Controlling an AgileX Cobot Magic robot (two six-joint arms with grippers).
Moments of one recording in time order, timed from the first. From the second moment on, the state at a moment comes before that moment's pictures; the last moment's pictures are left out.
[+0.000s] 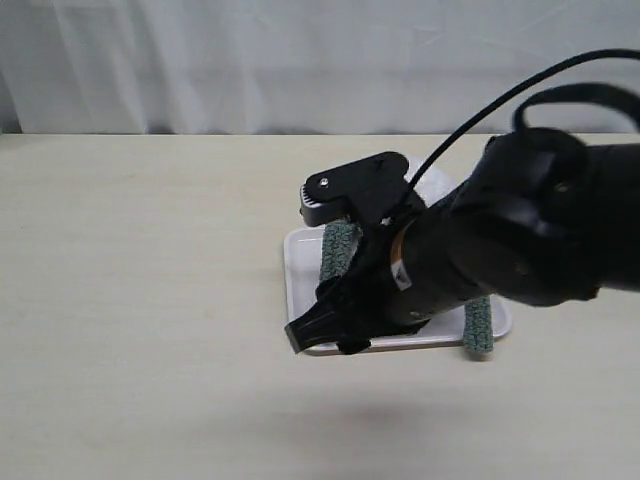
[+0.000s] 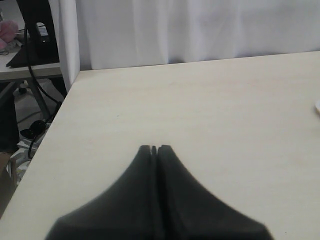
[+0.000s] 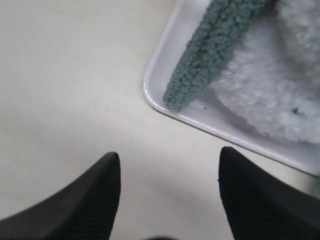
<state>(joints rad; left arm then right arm) -0.03 0.00 0.00 0.04 0.34 0.05 0.82 1.56 -0.98 -0.28 0.63 0.55</state>
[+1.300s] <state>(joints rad) -0.03 0.00 0.00 0.04 0.34 0.05 0.82 1.88 -0.99 -0.84 0.47 1.50</state>
